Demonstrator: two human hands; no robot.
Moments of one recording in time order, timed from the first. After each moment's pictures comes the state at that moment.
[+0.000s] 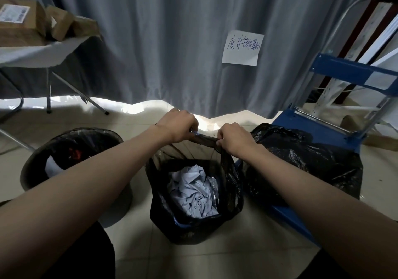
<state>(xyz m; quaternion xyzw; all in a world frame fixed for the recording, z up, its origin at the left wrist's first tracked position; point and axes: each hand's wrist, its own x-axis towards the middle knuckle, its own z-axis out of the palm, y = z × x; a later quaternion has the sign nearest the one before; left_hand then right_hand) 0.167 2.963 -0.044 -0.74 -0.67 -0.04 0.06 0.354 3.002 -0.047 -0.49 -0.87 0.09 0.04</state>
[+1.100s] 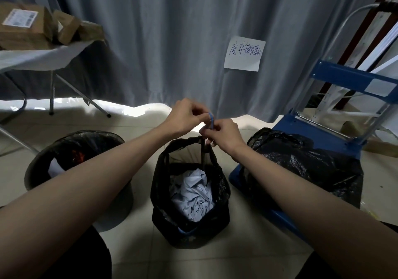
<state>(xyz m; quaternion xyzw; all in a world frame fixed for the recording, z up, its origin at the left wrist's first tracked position) 0.178 2.952 -0.016 -0.65 -0.62 -0.40 -0.15 0.327 2.991 -0.040 -0.43 -0.74 0.42 0.30</state>
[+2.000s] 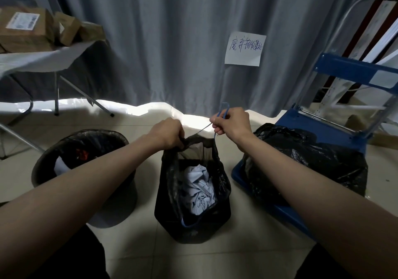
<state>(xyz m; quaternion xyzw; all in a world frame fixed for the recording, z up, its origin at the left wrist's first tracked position) 0.154 2.934 -0.051 -0.63 -0.77 -0.08 -0.09 0.338 3.003 -0.031 -0.47 -0.67 0.44 0.36</state>
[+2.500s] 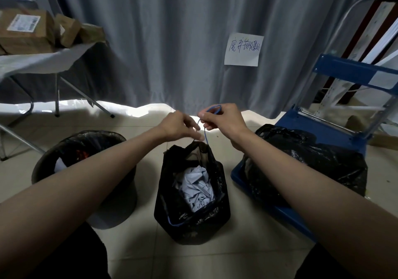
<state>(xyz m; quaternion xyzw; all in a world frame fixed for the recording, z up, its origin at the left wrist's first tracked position) 0.164 2.942 -0.037 -0.60 -0.71 -0.28 -0.24 0.329 2.996 -0.020 -0.36 -0.69 0.51 0.36</state>
